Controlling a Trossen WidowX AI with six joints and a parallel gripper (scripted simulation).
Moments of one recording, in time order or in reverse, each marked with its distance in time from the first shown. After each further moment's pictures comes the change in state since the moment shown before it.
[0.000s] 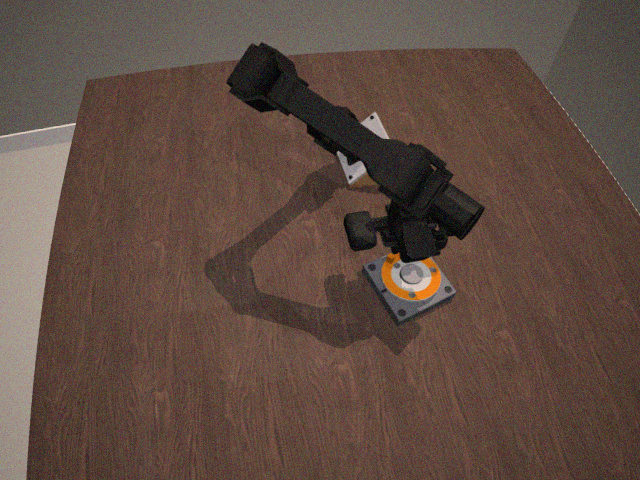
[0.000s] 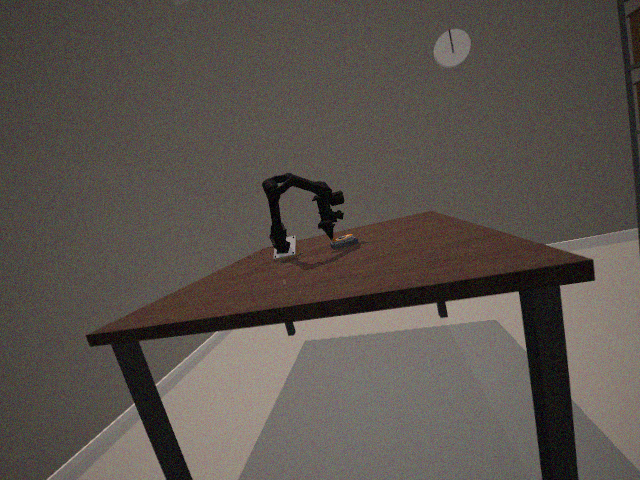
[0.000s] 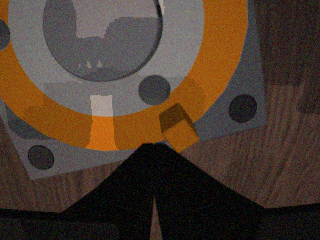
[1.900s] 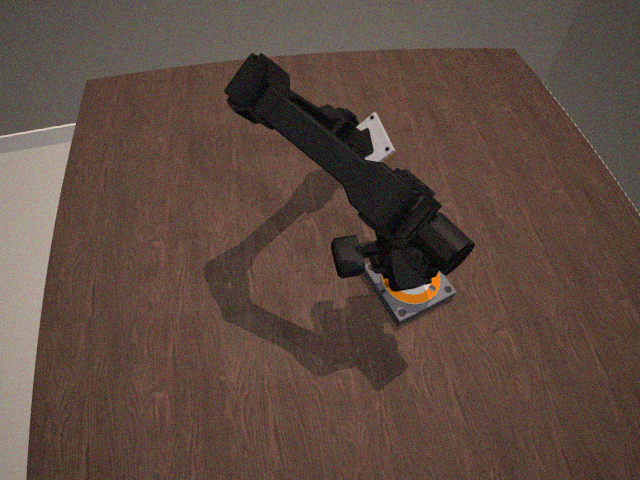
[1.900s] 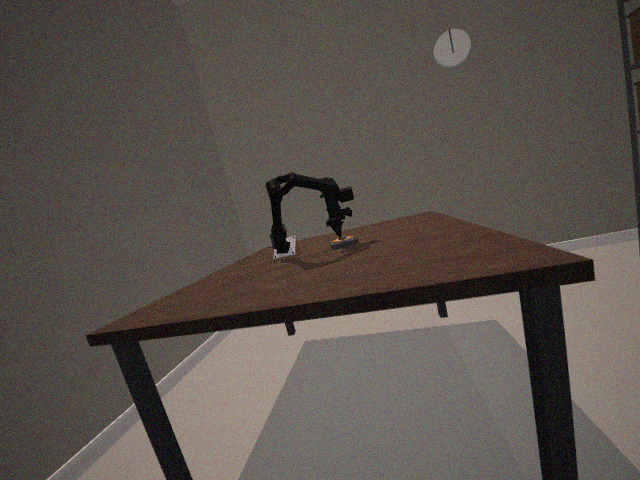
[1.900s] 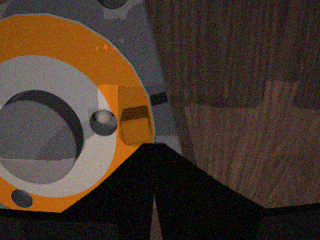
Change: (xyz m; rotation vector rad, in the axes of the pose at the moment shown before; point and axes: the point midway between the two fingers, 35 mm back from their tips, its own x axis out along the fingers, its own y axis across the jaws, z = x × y) arm -0.006 -0.033 0.048 0.014 -0.006 -0.002
